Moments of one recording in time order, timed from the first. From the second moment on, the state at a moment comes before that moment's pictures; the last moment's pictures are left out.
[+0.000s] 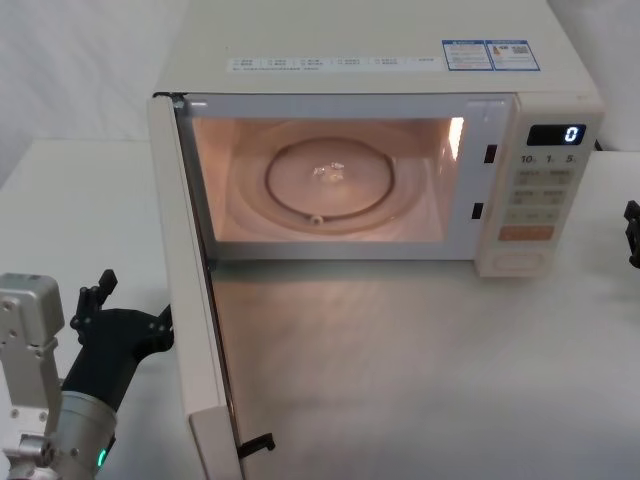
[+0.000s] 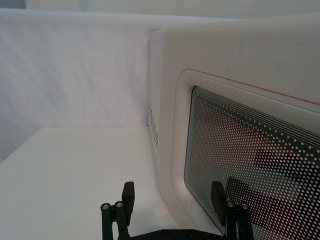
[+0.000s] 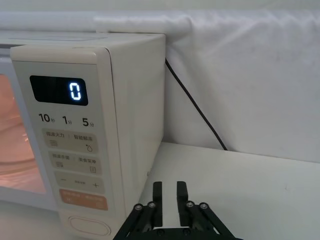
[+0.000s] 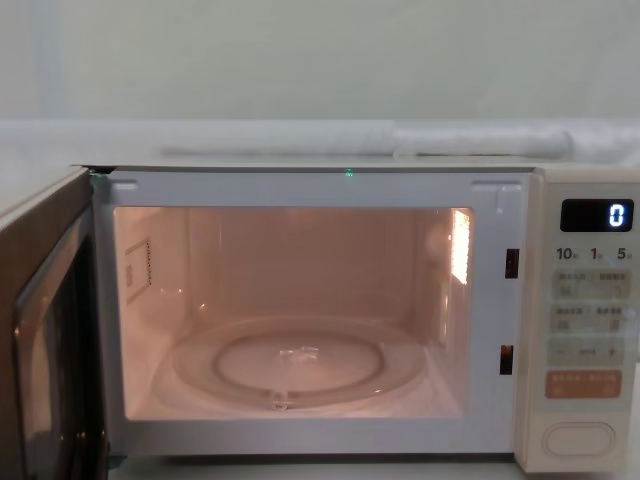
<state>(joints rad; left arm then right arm) 0.27 0.24 0.04 -1.85 -0.25 -0.02 -0.02 0.07 0.29 0.03 -1.61 0.26 0.14 0.27</state>
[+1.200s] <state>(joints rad) 0.27 0.24 0.04 -1.85 -0.25 -0.02 -0.02 0.07 0.29 0.03 -1.61 0.25 0.14 0.26</state>
